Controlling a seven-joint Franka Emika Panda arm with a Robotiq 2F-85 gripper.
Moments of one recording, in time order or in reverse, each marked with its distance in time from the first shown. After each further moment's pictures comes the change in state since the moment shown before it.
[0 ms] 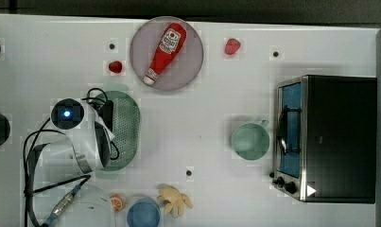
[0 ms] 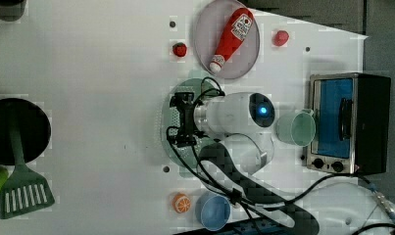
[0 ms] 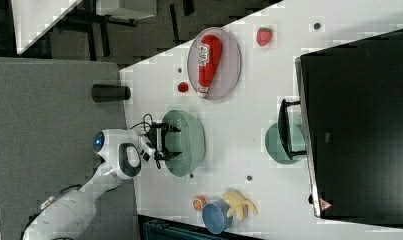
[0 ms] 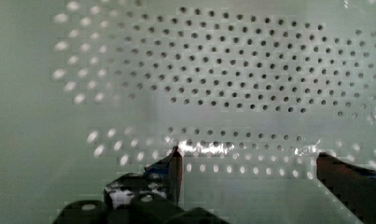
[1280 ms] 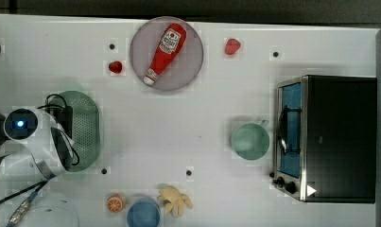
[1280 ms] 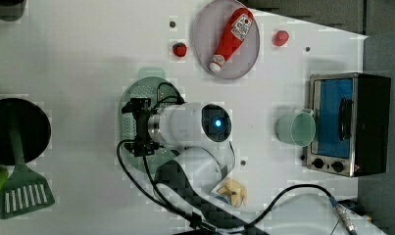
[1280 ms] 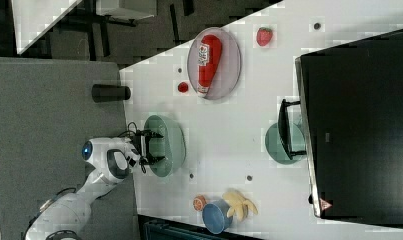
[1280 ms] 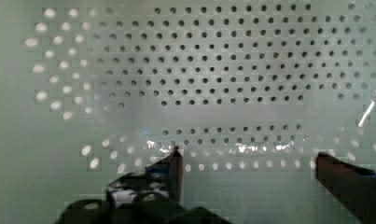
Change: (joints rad) arm 0.148 0.103 0.025 0.170 0.024 0.025 0.102
